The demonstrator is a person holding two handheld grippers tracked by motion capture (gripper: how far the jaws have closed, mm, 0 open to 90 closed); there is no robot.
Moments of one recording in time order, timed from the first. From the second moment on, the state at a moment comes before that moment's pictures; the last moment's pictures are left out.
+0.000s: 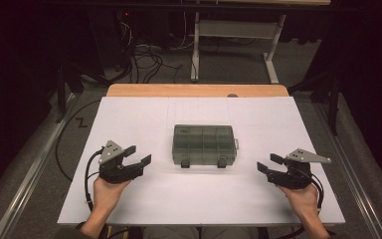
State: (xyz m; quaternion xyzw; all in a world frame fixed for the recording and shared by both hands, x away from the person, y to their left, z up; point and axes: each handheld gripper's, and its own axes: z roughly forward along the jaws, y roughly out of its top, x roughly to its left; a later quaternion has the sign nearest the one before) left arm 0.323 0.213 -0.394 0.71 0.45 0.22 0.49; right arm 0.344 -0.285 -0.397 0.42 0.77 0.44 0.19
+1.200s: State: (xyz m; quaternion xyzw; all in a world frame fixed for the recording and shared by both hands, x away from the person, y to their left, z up) left arm 0.325 0.219 -0.406 0.71 0.47 0.21 0.49; right arm 0.340 -0.292 -0.409 0.43 0.76 0.44 0.20
